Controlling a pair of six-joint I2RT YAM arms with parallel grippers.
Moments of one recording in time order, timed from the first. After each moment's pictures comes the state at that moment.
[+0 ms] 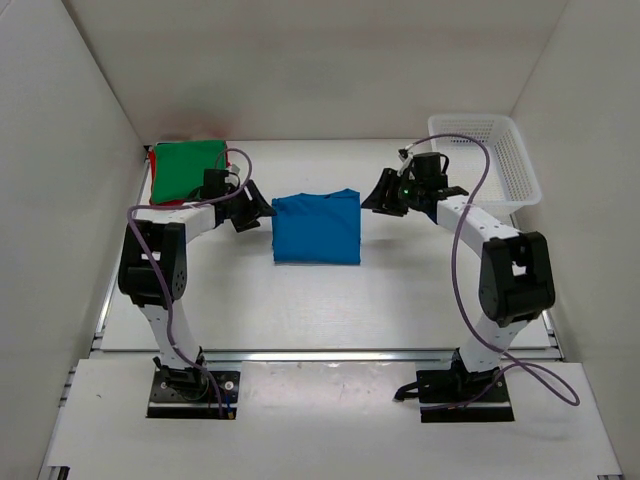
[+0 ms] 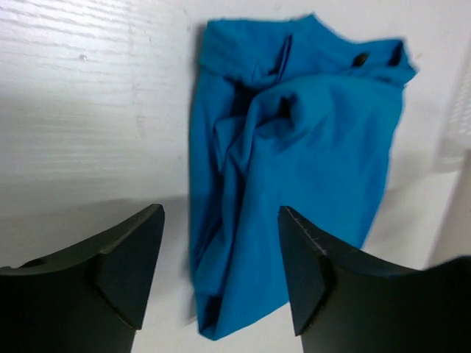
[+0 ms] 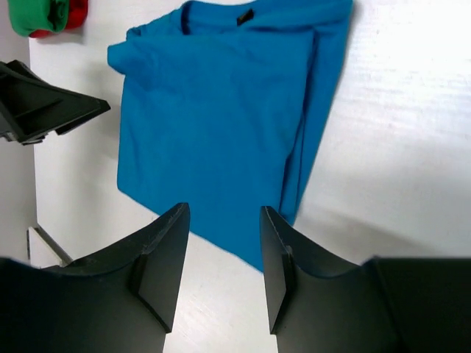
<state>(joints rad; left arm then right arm) -0.11 1.88 1.16 -0.09 0.41 -0.61 0.22 1.75 1.24 -0.17 -0.48 0.49</state>
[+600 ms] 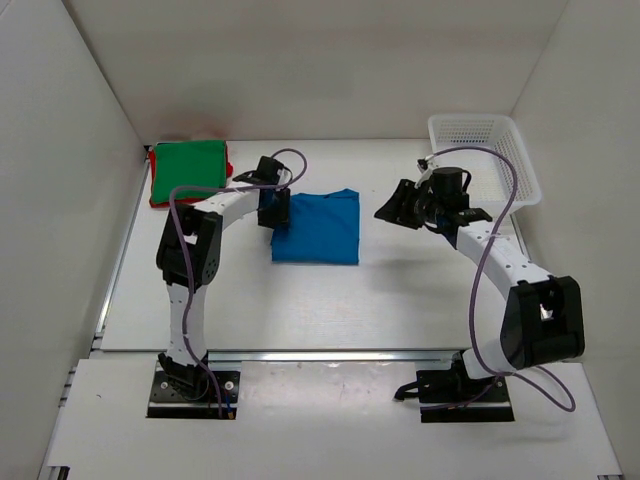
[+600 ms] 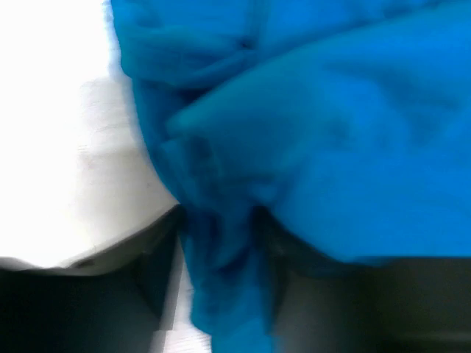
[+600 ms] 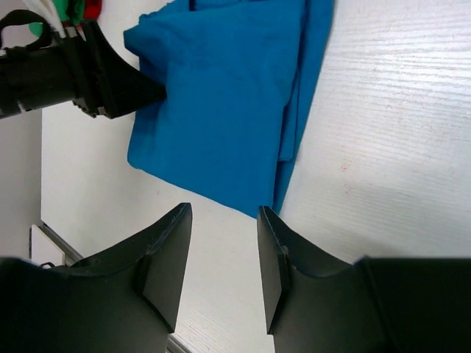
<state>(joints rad) -0.35 2.10 1.52 -0.51 0.00 -0.31 0.20 1.45 1.01 -0.17 -0.45 0.51</state>
